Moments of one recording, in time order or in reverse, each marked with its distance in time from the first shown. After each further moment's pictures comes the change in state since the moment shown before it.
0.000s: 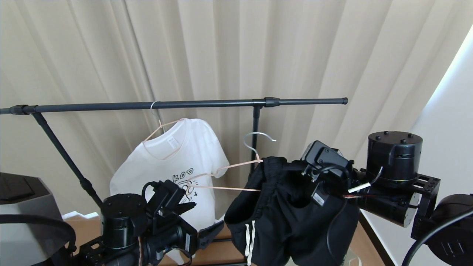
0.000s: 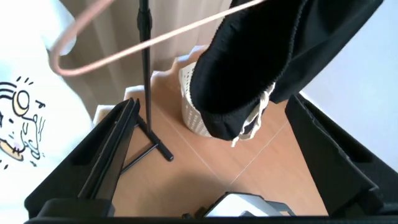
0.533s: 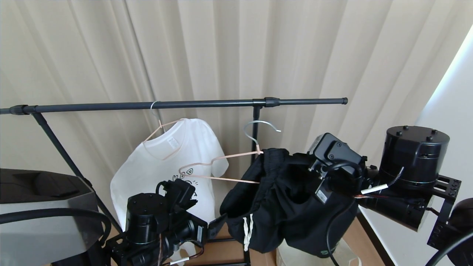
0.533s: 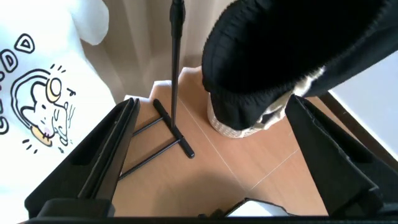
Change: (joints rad) left arm -0.036 0.103 -0.090 -0.004 0.171 -0.034; right arm 0.052 -0.071 0.016 -0.022 -0.030 0.013
